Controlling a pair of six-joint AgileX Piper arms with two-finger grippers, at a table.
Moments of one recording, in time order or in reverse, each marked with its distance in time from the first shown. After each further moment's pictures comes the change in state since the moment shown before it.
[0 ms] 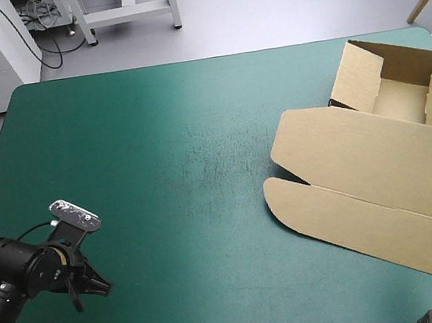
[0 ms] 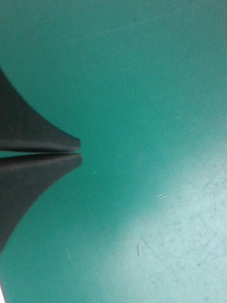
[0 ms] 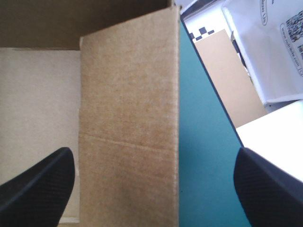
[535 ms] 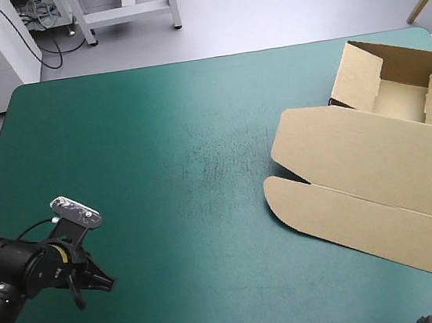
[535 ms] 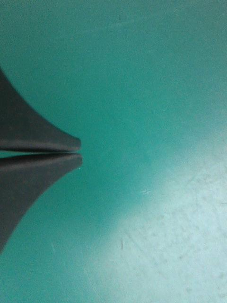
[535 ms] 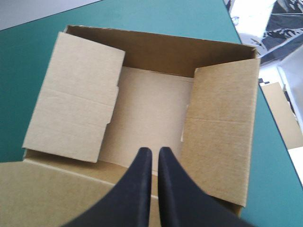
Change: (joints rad) left arm 0.000 -0.005 0.000 -0.024 -0.049 0.000; right arm 0.016 -0.280 -0.068 0.234 0.194 -0.121
